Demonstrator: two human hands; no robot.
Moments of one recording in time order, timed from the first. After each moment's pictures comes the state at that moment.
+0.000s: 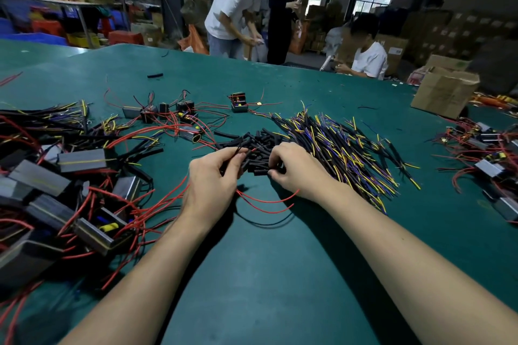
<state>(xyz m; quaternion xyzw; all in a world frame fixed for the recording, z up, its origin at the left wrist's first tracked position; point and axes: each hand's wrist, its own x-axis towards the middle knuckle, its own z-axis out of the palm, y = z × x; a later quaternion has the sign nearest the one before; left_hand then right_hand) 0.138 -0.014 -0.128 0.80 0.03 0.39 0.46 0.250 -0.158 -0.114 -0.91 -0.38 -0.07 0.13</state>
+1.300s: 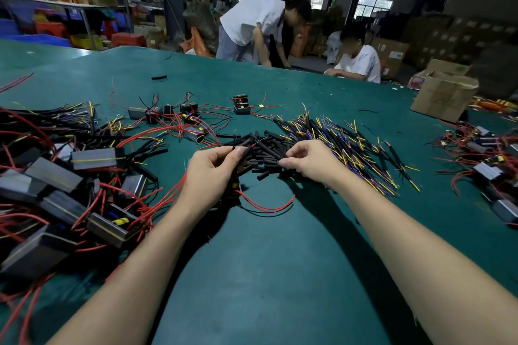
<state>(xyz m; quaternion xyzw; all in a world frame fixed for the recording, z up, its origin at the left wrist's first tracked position) 0.128 -0.009 -0.108 0.74 0.06 0.26 0.62 0.263 -0.173 -0.103 -0.89 -0.20 0.05 0.41</state>
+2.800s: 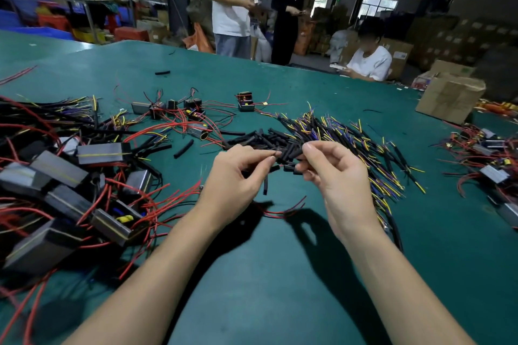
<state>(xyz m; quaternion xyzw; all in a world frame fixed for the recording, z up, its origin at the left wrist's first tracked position) 0.128 -0.031 -0.112 0.81 -0.07 0.37 0.45 0.163 -0.179 -0.091 -0.62 -0.17 -0.05 0.77</state>
